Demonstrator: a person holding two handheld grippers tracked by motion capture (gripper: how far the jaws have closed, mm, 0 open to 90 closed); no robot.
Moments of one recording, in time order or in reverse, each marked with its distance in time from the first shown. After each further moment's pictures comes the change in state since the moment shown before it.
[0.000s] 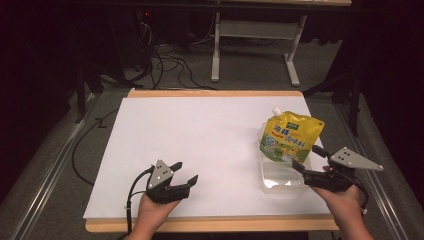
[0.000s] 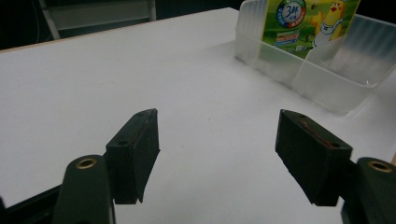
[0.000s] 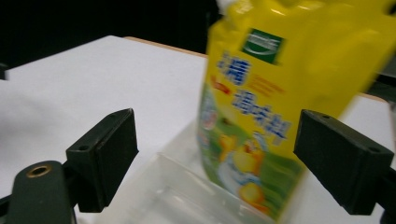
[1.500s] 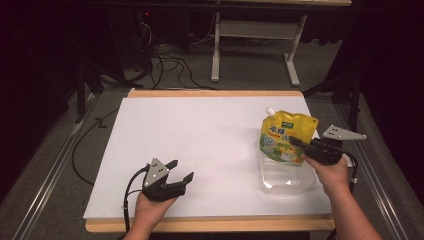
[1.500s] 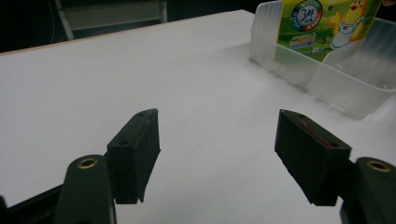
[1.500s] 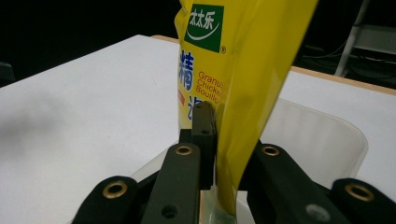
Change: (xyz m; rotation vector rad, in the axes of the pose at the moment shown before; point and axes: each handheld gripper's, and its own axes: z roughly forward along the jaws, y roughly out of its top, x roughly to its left) left arm 0.010 -0.001 -0.004 -0.007 0.042 -0.015; right arm -0.068 -0.001 0.062 0.021 0.191 0.043
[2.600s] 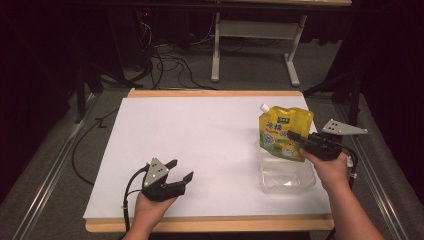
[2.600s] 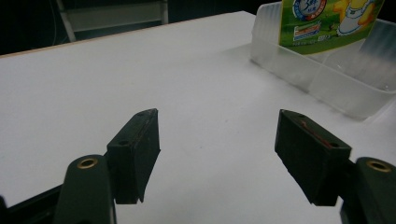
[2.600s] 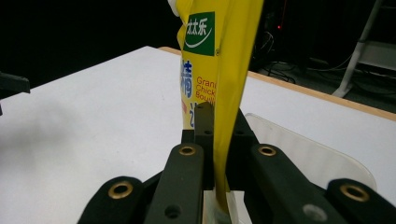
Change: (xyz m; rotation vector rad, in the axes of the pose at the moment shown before) left arm 0.001 0.001 -0.001 -0.004 0.005 0.002; right arm 0.009 0.023 0.002 -0.025 0.025 -0.034
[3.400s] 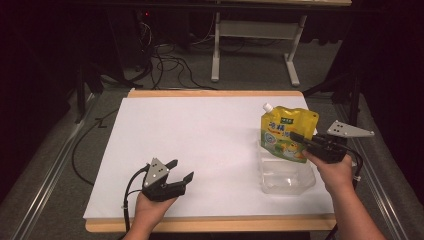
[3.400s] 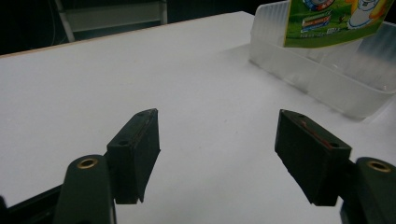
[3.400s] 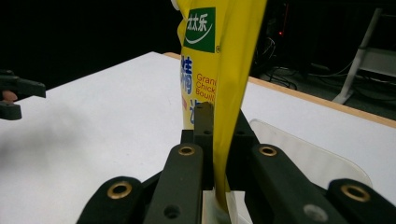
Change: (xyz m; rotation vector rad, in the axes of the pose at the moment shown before) left arm -0.001 0.000 0.000 -0.001 -0.005 -0.001; right arm 0.010 0.006 -0.013 -0.017 0.001 -0.013
